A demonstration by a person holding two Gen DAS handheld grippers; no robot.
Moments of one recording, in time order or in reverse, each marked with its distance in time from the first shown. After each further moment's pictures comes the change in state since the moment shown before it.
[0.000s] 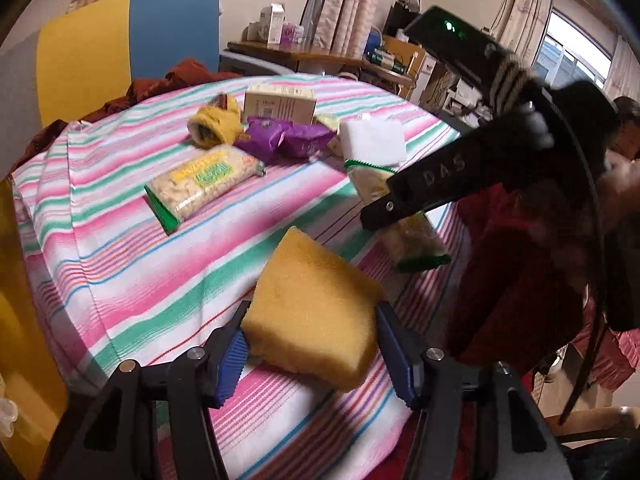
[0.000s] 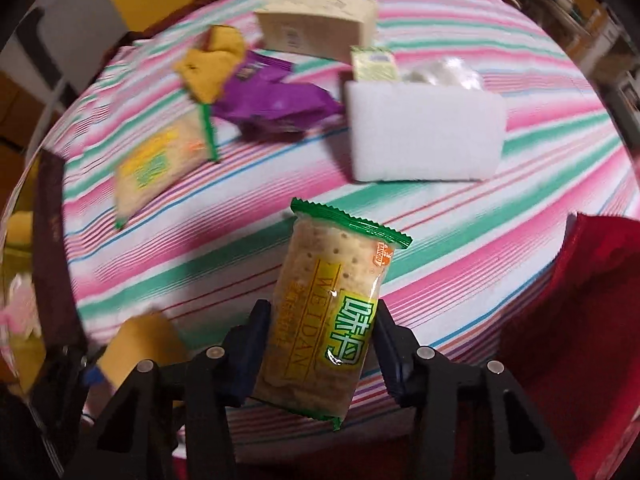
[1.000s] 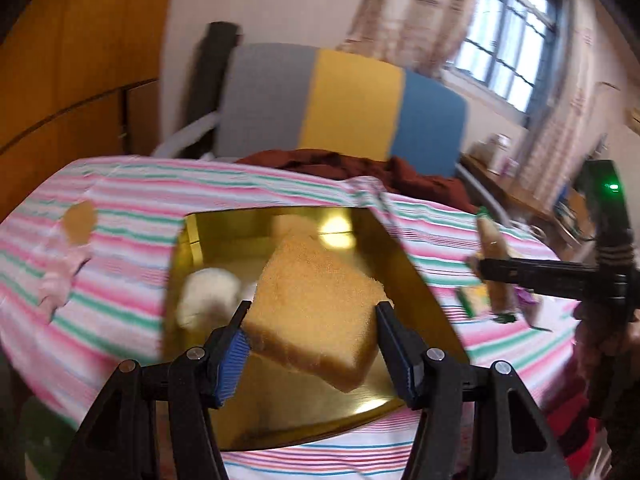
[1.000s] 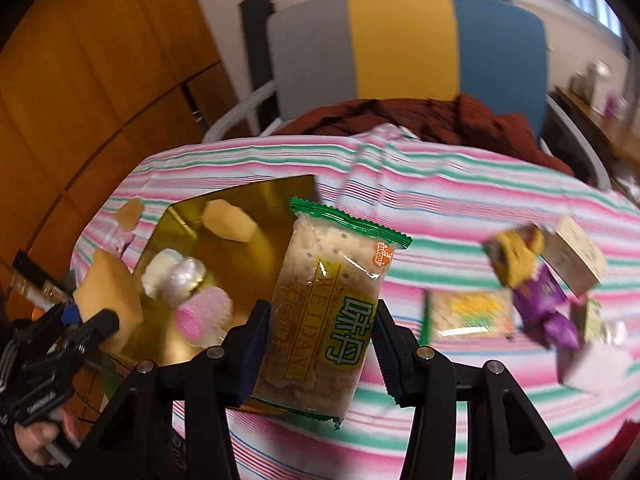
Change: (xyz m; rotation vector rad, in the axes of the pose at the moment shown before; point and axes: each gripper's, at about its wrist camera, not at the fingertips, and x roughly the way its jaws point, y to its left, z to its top) left arm -0.222 0.153 -0.077 -0.576 -0.306 0.579; right arm -0.081 0.226 -0.006 -0.524 -0.352 0.354
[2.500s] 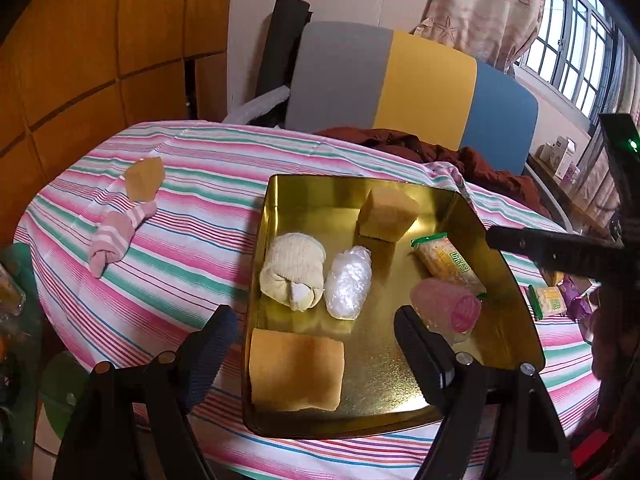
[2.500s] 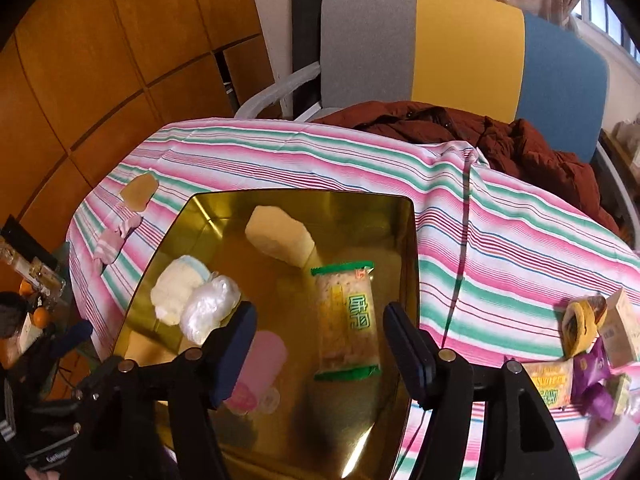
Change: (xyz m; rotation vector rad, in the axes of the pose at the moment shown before) left arm 0.011 0.034 -0.014 -0.088 0.063 0.197; right arm 0.072 0.076 0.033 -0.165 0.036 0.022
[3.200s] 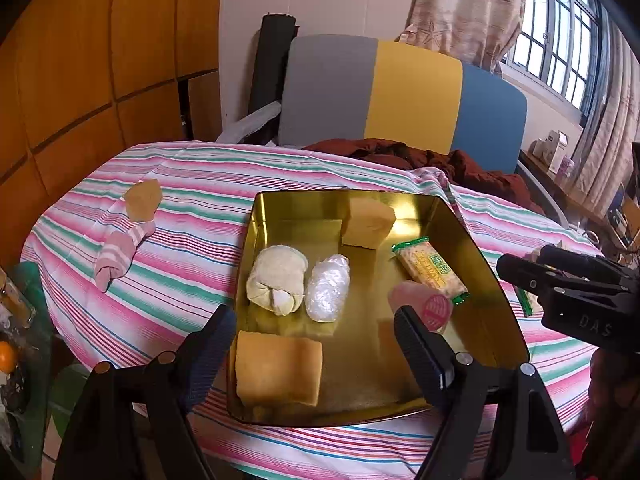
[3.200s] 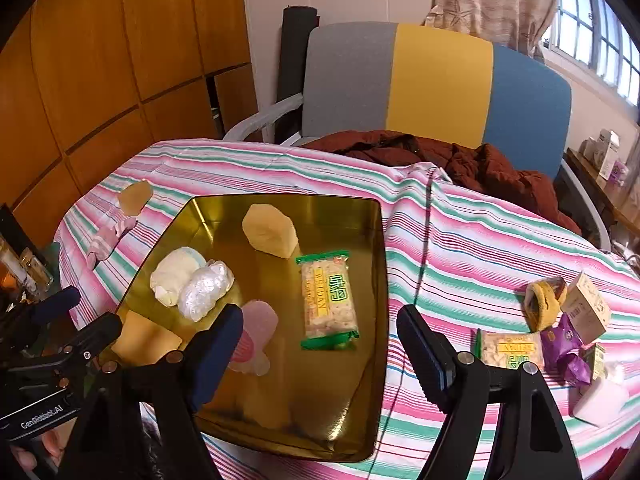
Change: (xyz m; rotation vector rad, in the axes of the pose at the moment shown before) left arm -0.019 -0.025 -0.001 0.058 -0.040 0.008; right arm -0.045 0.007 -0.045 -0.011 -0.127 -0.101
